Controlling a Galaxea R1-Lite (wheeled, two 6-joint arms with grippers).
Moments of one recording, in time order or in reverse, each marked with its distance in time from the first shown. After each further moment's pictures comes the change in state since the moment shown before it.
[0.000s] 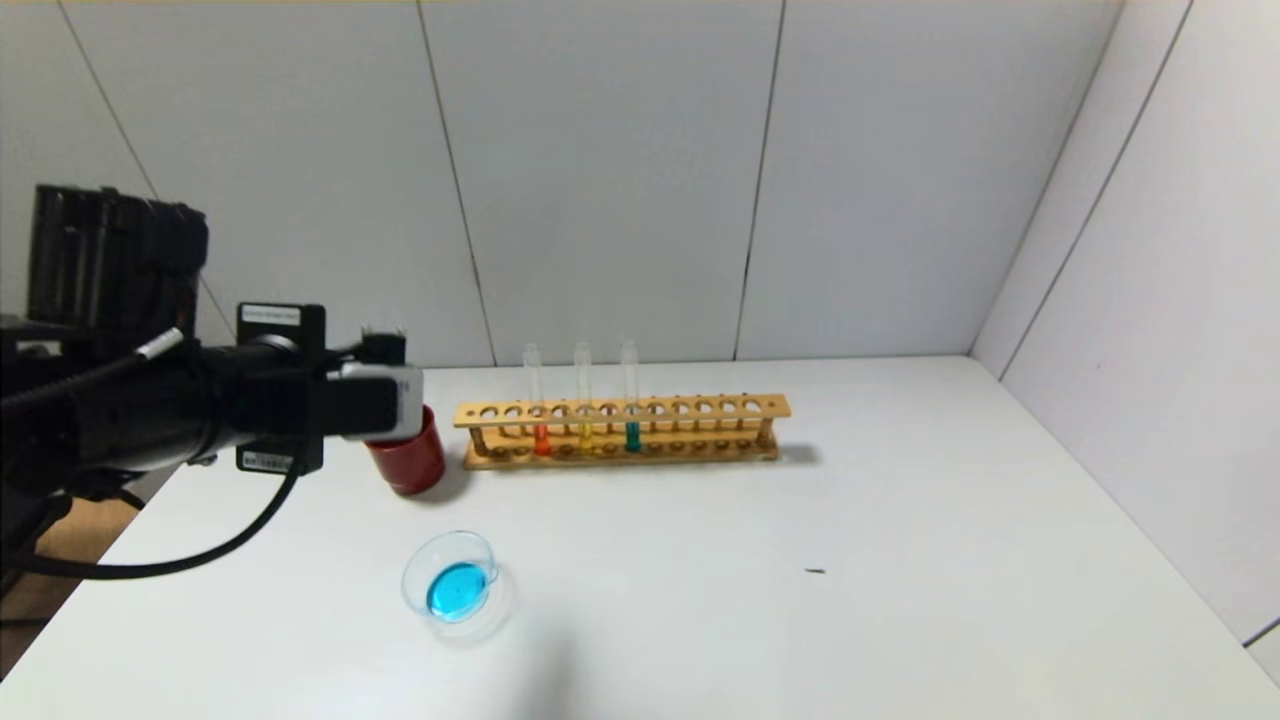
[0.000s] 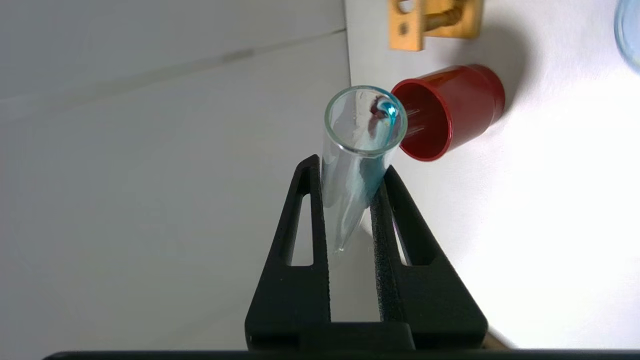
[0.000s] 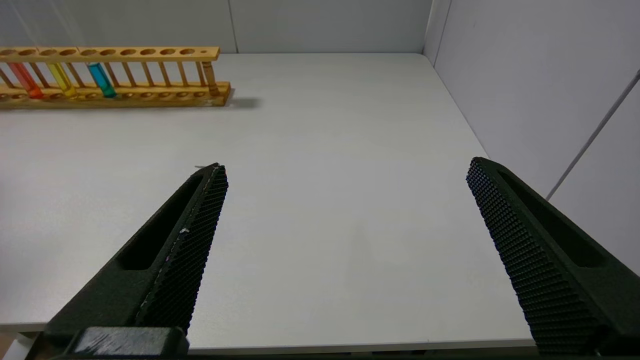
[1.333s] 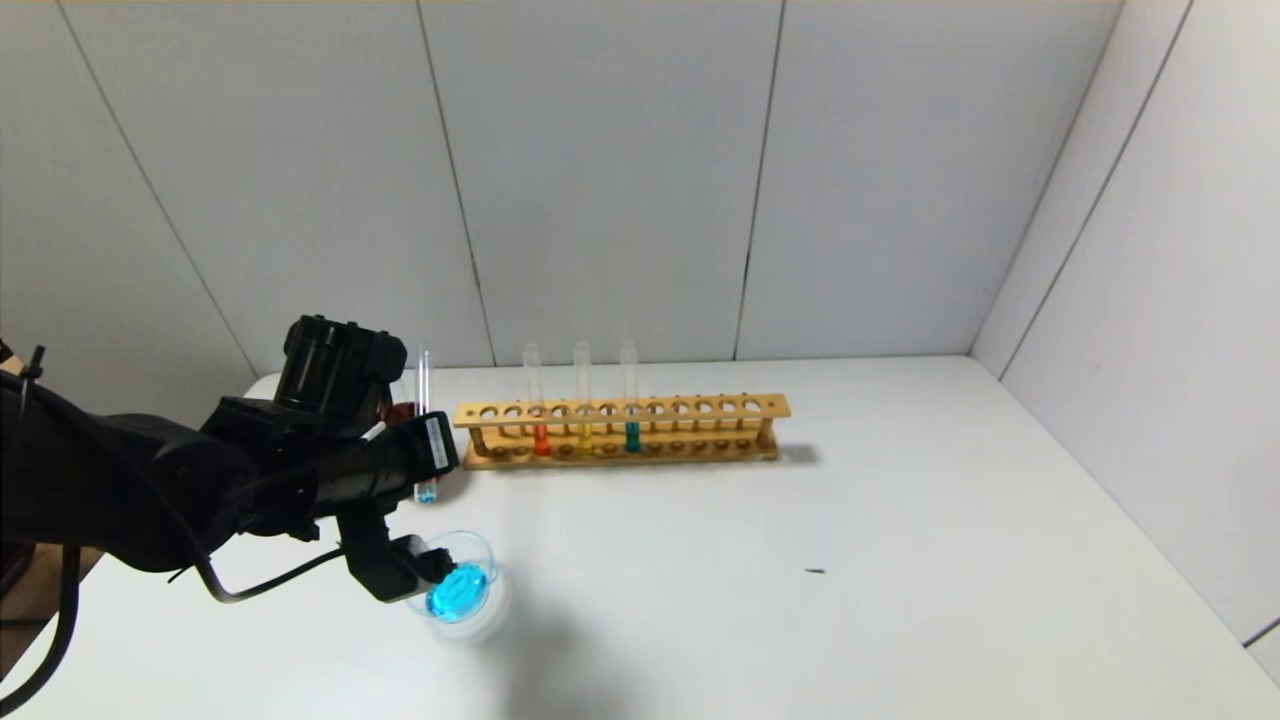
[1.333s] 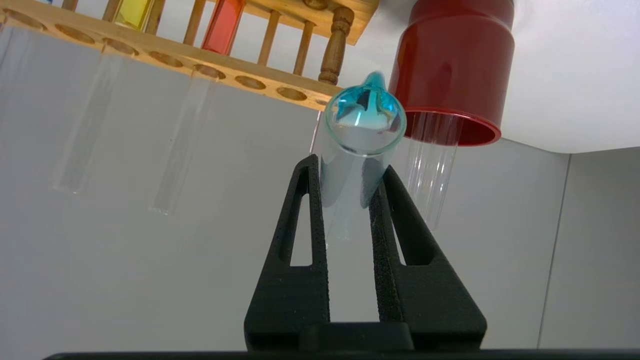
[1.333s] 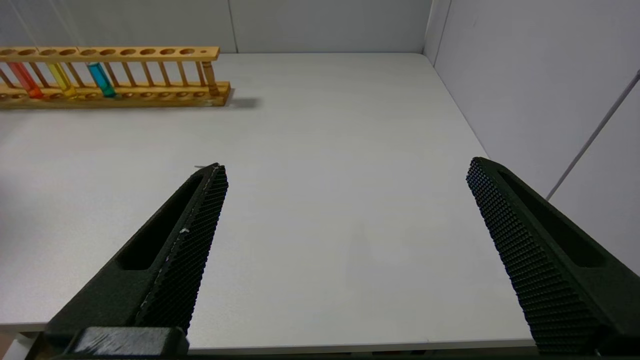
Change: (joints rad) left arm -0.065 0.300 0.102 -0.201 0.120 1.137; right arm 0.000 0.000 0.000 0.000 0.000 0.000
